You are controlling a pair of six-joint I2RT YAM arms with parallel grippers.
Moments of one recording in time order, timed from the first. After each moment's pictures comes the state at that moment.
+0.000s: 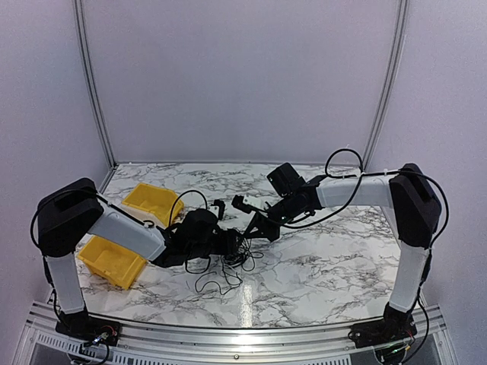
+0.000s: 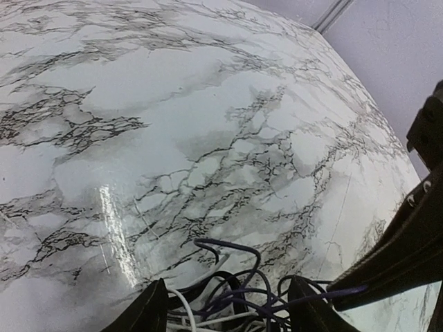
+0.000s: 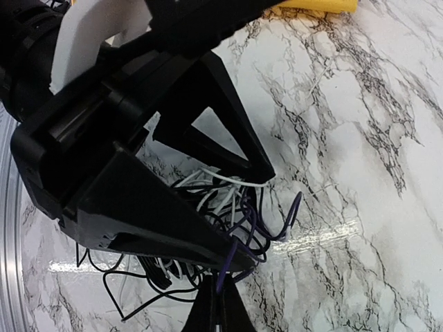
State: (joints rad) left arm -0.97 1.91 0.89 0.47 -0.18 -0.65; right arm 0.71 1.92 1.32 -0.39 -0.60 -0.45
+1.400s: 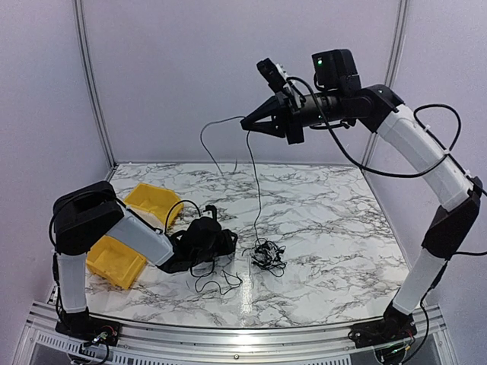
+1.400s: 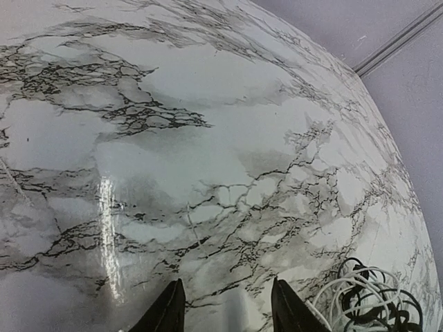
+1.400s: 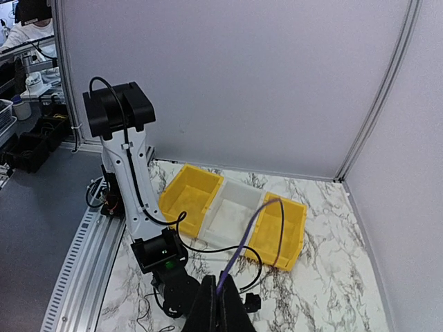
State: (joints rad) left arm -0.97 2.03 0.90 0.57 -0.32 -0.86; right arm 0.71 1.73 2.07 -0.77 -0.85 -0.44
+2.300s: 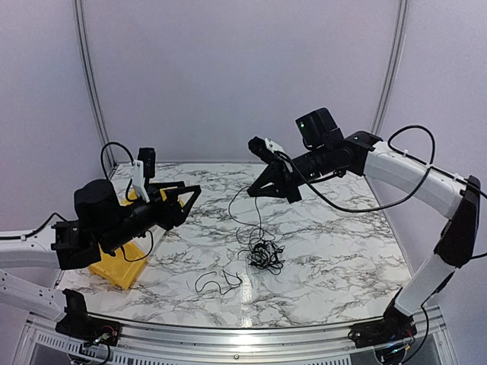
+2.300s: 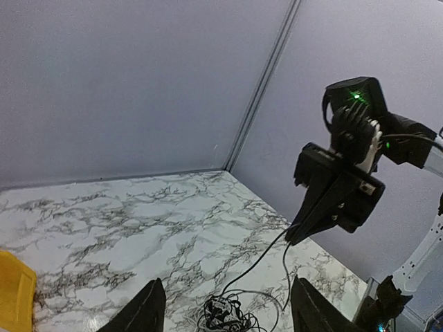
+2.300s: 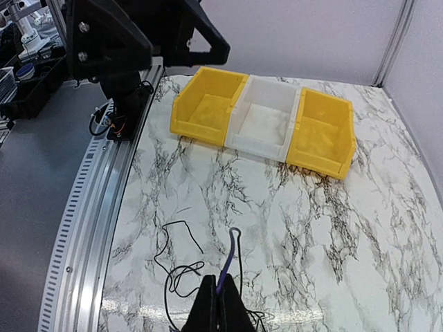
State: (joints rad) left arm -1.07 1.01 0.63 0.36 -0.33 -0.40; right arm 0.71 1.61 1.54 -0.65 -0.80 -0.53
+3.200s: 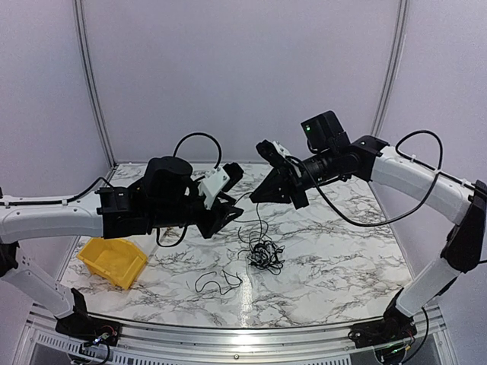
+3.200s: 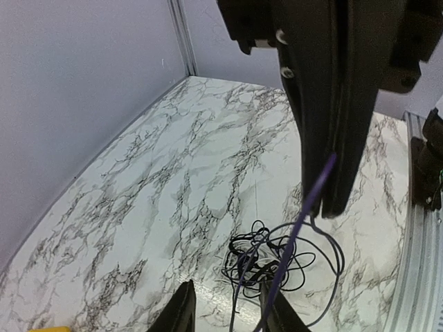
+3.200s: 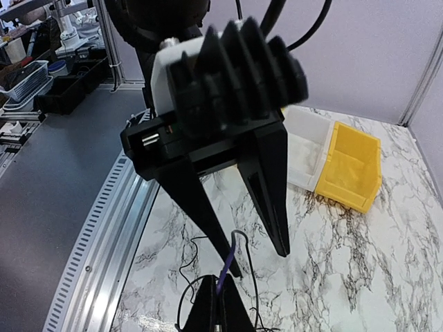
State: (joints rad) left arm -1.07 1.42 1.10 -0.10 -0.09 0.11; right arm 0.72 1.54 1.47 -0.62 -0.93 -0.60
